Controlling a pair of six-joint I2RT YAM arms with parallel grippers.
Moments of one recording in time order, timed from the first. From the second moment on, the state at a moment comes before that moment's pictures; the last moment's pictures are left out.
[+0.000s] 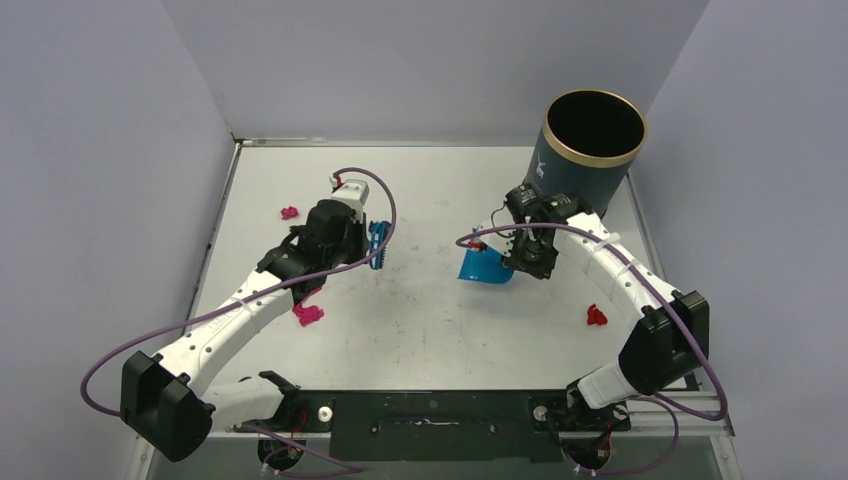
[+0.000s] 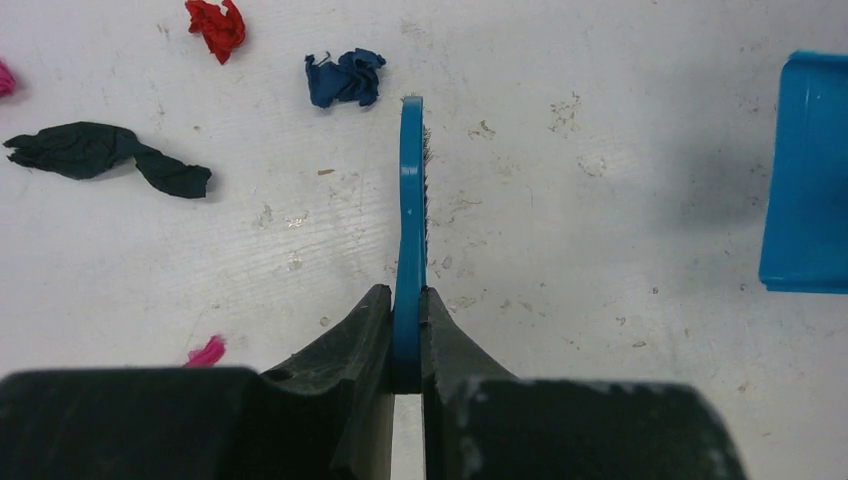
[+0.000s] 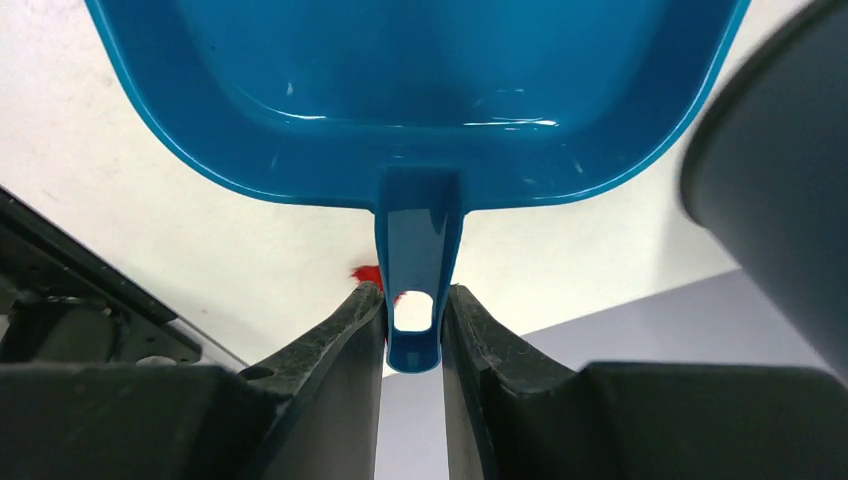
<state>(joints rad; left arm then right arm) -0.58 1.17 0.97 -0.42 -0.18 -0.30 0.45 1.49 1.36 -1.23 0.08 -0.85</state>
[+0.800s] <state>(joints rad) -0.56 1.49 1.25 -0.42 -0.87 0.16 0.51 1.80 1.13 -0.88 0.07 -0.57</state>
